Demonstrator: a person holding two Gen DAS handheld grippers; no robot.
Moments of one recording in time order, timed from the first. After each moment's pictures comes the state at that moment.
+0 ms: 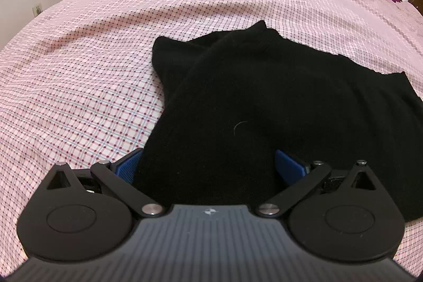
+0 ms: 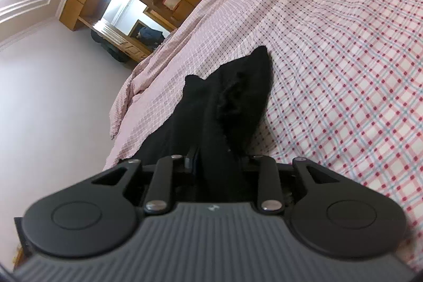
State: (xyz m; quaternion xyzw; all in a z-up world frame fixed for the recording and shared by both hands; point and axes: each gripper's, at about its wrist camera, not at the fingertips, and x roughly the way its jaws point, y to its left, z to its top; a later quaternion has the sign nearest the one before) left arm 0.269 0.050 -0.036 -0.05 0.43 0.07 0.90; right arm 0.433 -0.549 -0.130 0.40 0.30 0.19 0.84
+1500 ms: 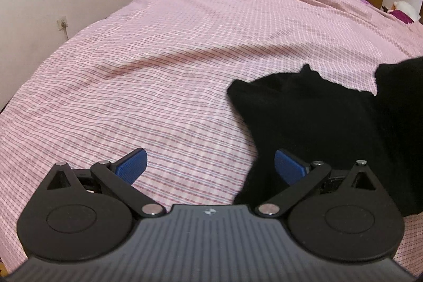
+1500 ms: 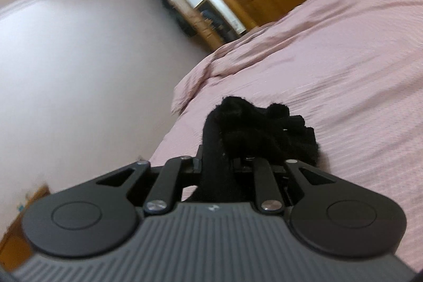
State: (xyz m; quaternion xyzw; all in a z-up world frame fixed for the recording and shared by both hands) left arm 0.232 0.123 0.018 -0.04 0.39 0.11 0.91; right arm 0.478 -0.396 0.026 0.30 0.26 0.34 0.85
